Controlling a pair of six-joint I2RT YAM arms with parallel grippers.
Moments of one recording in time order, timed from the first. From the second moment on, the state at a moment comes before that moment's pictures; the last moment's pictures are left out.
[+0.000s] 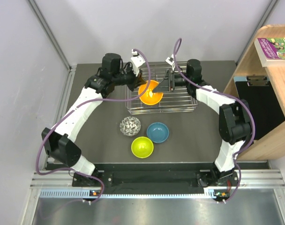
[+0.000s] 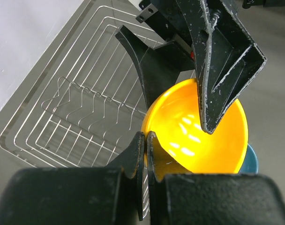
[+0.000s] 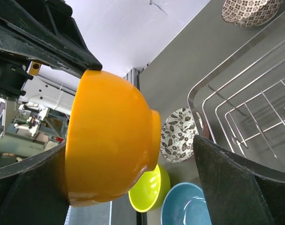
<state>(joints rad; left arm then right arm) -0.45 1.55 1.59 -0.47 0.56 0.32 0.33 1.85 1.34 0.36 -1.24 0.71</state>
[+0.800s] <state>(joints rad) -0.46 1.58 1.62 -0.48 0.56 0.32 0.34 1.85 1.34 0.37 -1.28 0.76</state>
